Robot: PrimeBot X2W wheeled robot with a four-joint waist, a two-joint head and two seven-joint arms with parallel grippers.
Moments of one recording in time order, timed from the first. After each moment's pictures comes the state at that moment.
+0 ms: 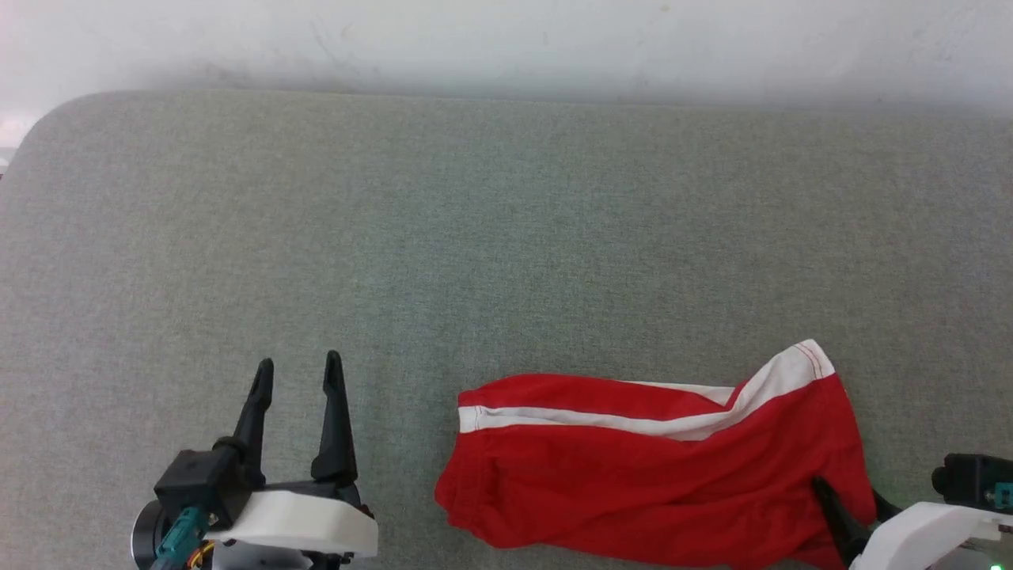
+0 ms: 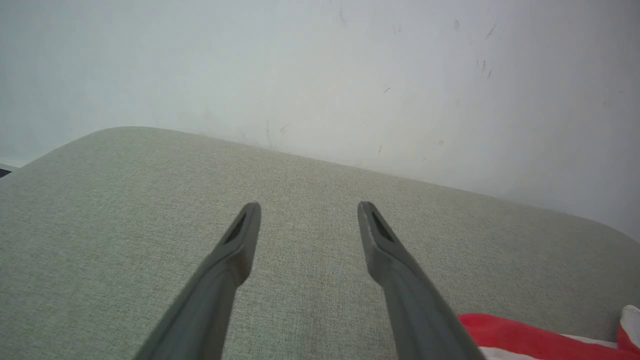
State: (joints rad) left arm 0.02 0.37 -0.40 -0.18 -0.54 0.42 -0.24; right arm 0.15 -0.05 -0.20 0.02 0.37 0.13 0.44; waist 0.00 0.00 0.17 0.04
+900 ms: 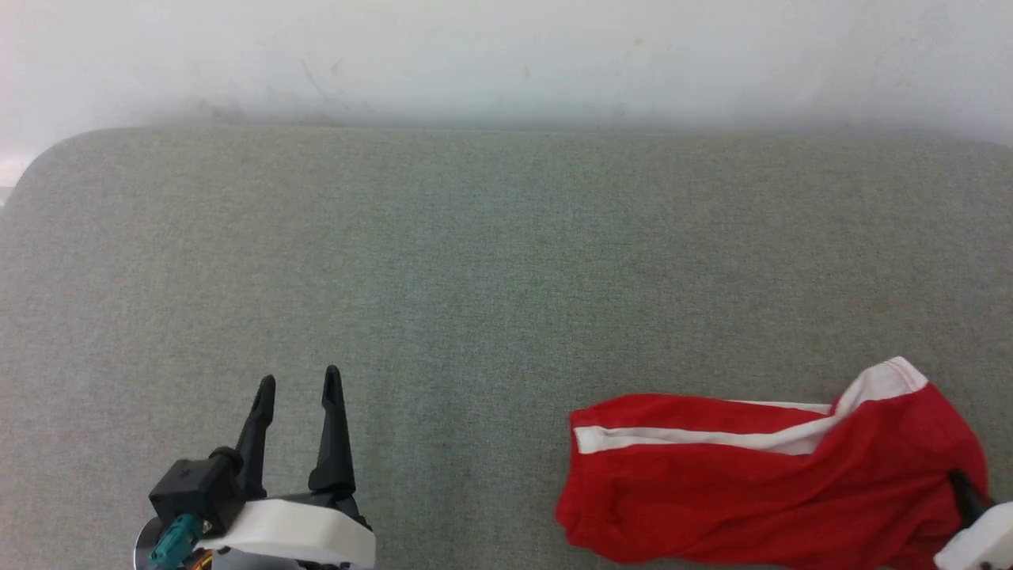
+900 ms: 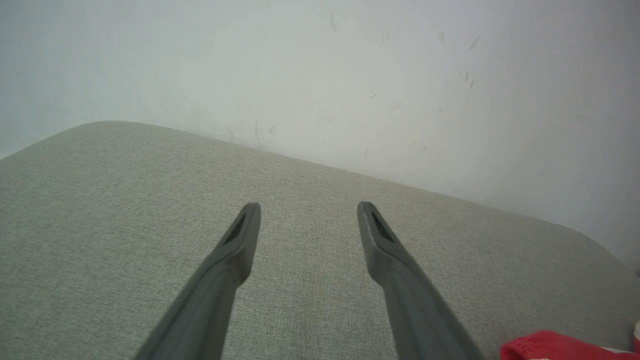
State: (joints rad) left arm 0.04 0.37 -0.39 -0.17 -0.60 0.41 -0.24; right arm 0.04 -0.05 -0.45 0.20 0.40 0.13 0.36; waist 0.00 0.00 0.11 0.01
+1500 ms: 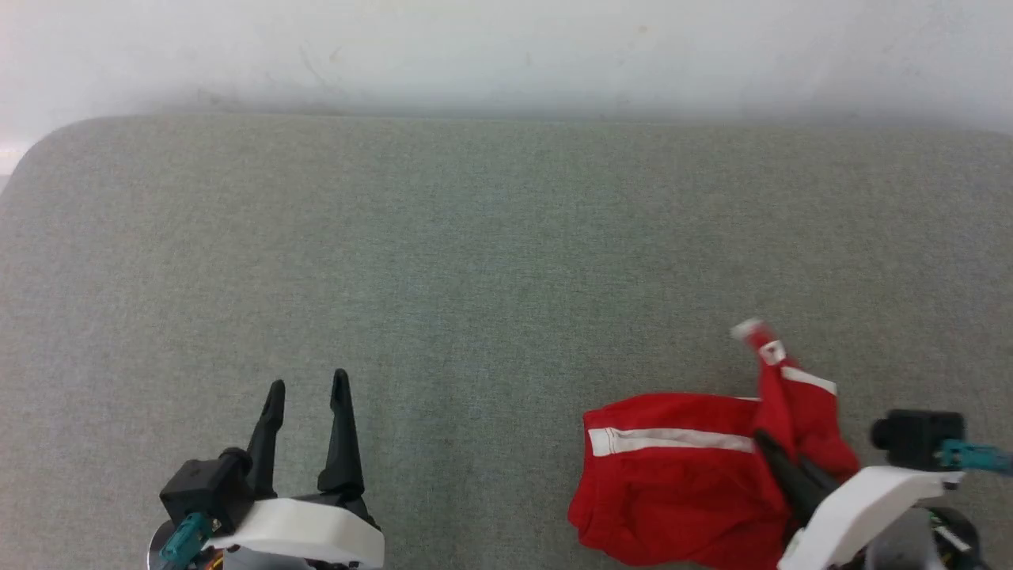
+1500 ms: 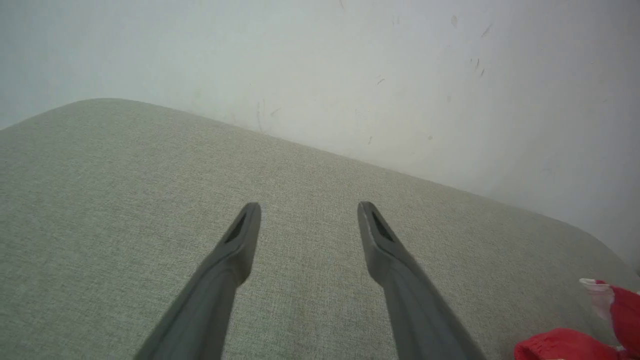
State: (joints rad) left arm 0.04 0.34 -0.39 -0.15 -0.61 0.40 -0.24; right arm 0.12 -0.05 -0.06 -0.11 0.49 0.13 0.46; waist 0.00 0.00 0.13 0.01
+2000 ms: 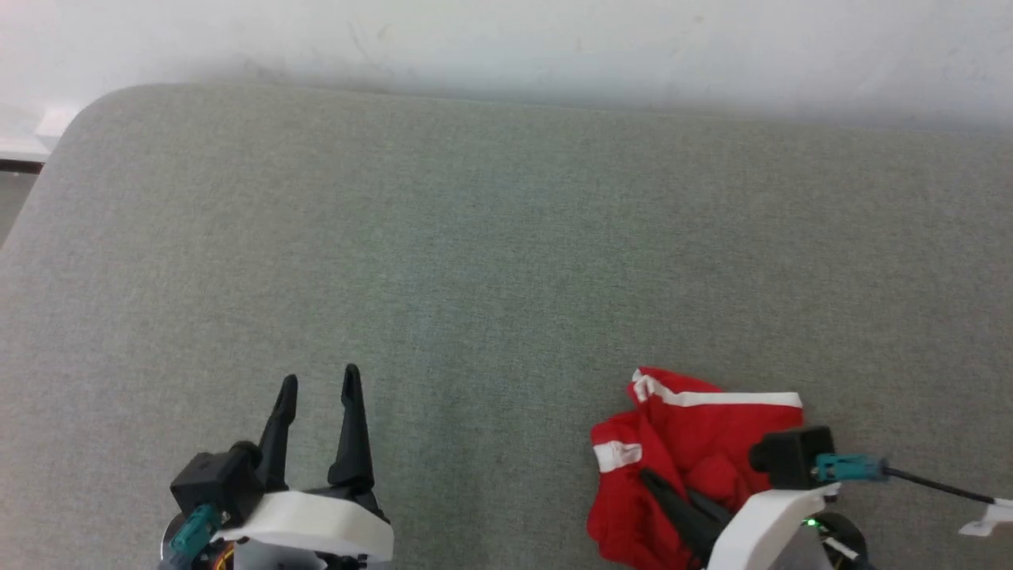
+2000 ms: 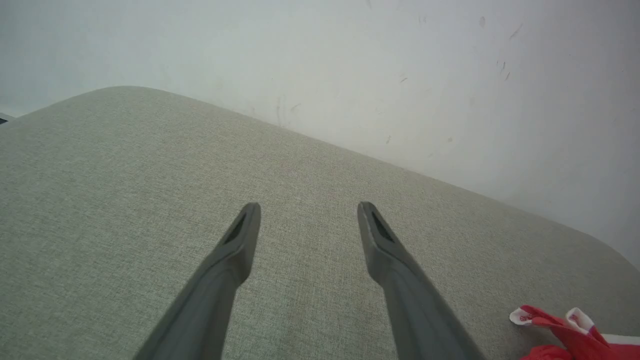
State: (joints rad) left arm 0.02 0.32 -0.40 -0.12 -0.62 0.38 -0.25; right arm 0.12 -0.05 0.20 -0.11 0.53 0.13 0.47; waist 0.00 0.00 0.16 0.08
